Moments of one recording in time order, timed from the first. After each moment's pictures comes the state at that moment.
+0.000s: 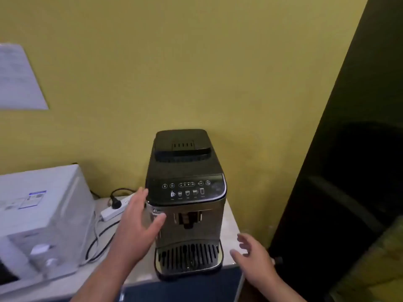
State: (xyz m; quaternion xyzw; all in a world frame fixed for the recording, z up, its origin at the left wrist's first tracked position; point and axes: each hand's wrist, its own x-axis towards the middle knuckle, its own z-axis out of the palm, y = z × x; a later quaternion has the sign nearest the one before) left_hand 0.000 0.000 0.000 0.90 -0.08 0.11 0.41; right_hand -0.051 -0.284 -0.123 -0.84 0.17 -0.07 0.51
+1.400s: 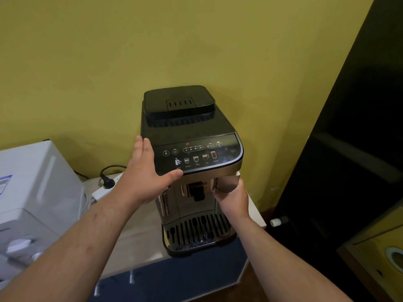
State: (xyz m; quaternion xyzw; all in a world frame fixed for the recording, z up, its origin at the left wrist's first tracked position) left_hand 0.100 -0.001 -0.014 0.95 -0.15 0.03 0.27; right_hand 0.065 -0.219 -0.160 -0.76 0.27 -0.19 0.56
